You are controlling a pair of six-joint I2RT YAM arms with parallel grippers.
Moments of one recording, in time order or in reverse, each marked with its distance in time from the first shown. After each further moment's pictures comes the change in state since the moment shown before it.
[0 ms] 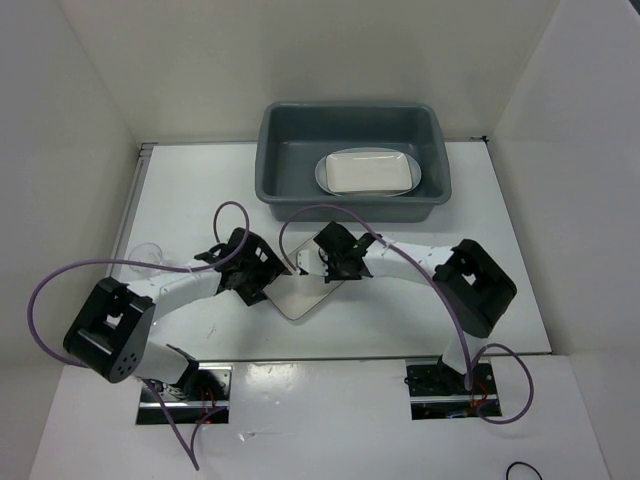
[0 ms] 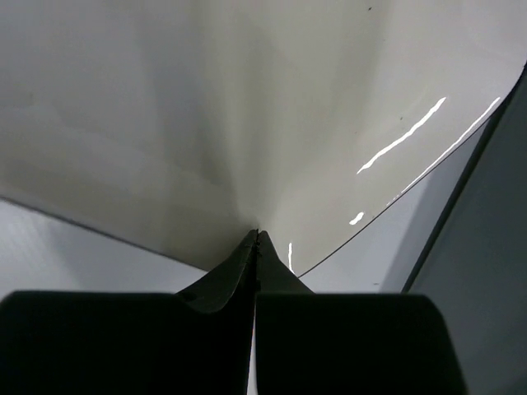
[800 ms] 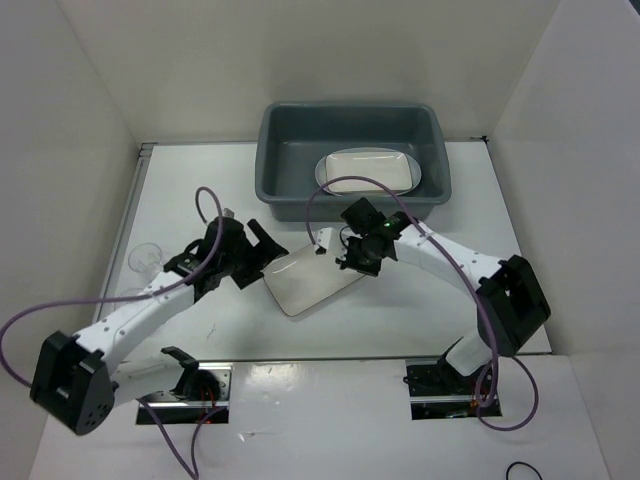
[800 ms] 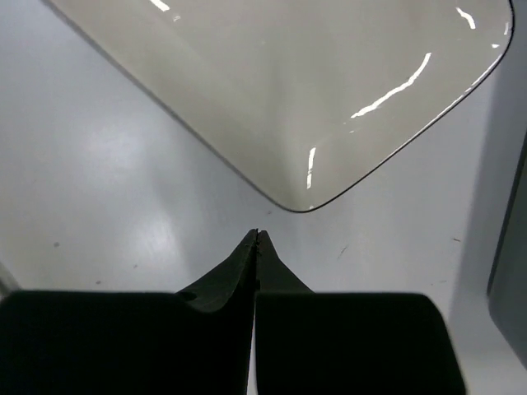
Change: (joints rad) left arm -0.002 -0.235 0.085 -0.104 -0.035 0.100; right arm -0.142 -0.212 0.076 -0.345 -0.335 0.123
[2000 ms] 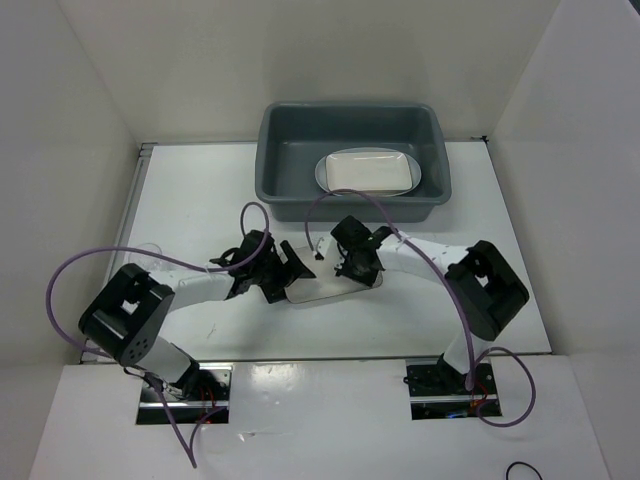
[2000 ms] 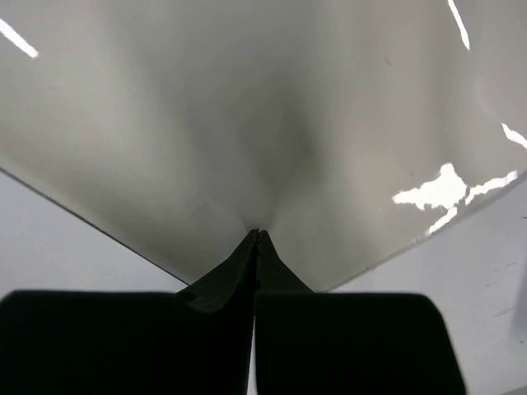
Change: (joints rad) left arm -0.082 0.331 -0.116 0.399 0.209 -0.065; right arm 0.023 0.154 -0.108 0.215 0.222 0.205
